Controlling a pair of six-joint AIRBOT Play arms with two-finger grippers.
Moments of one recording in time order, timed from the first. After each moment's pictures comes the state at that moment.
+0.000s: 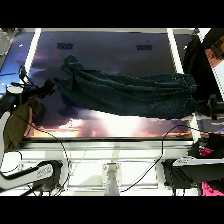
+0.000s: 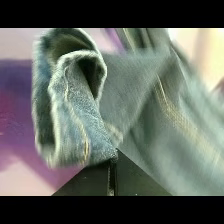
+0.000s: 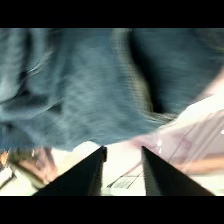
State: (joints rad) left arm 0.21 -1.27 0.91 0.80 -0.70 -1.24; right arm -0.96 -1.61 1.26 -0.92 1.60 1.33
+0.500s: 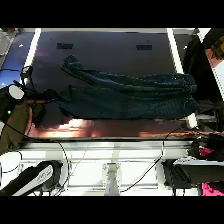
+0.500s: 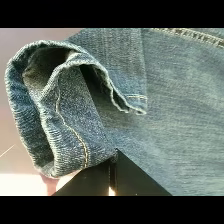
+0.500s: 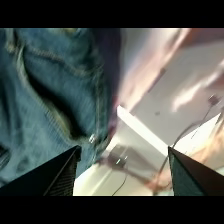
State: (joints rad) left arm 0.12 -1.10 0.91 1.32 -0.92 -1.49; right arm -1.05 -1.58 1.14 -1.00 1.39 1.39
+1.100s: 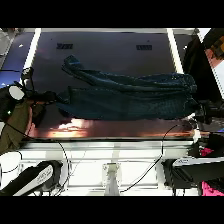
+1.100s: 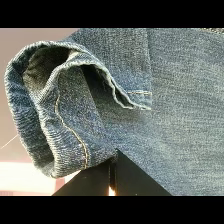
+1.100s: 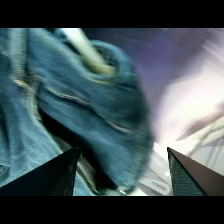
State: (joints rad) left arm 0.11 -1.09 0.91 1.36 -0.97 -1.50; right arm -0.89 -1.68 1.14 -0.98 1.25 1.43
